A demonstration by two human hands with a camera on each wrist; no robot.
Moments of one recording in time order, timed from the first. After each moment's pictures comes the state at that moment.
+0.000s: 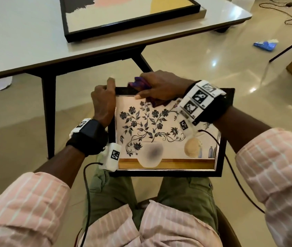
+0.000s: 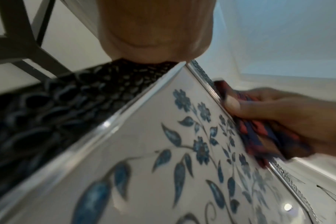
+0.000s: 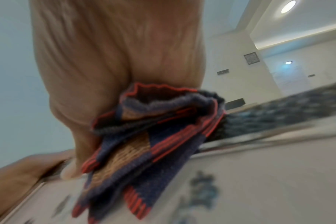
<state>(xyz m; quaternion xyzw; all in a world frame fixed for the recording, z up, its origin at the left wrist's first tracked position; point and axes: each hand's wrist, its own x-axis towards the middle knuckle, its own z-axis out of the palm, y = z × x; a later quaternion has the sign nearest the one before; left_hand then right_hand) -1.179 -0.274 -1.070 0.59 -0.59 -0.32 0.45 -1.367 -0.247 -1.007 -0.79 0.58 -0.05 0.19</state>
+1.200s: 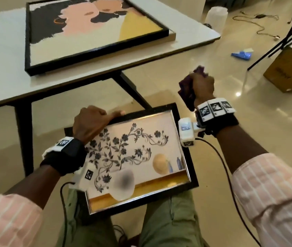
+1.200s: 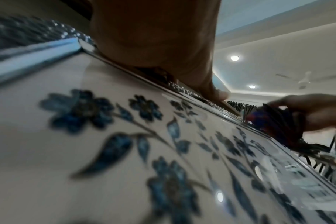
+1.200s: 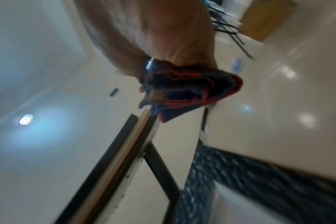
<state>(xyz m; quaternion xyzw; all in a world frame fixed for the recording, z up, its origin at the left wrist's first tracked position) -1.223 -0.316 -1.068 0.53 -0.81 -0.16 0.20 -1.553 -0.295 -1.051 -0.16 0.68 -0.66 0.27</state>
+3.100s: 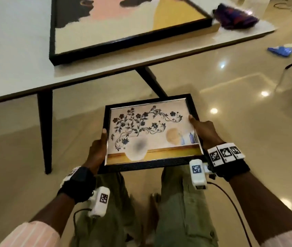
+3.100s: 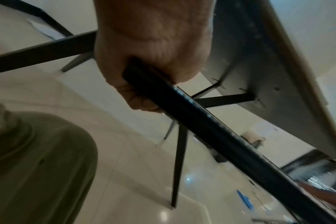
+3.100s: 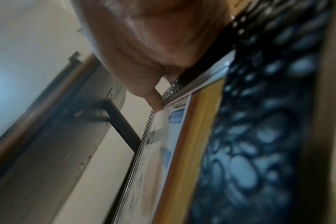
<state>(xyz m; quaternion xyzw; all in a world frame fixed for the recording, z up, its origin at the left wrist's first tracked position) -1.141 -0.324 -1.204 0.73 -0.47 -0.45 0.20 -1.498 -0.290 -1.193 -0.19 0.80 -0.39 0.42</state>
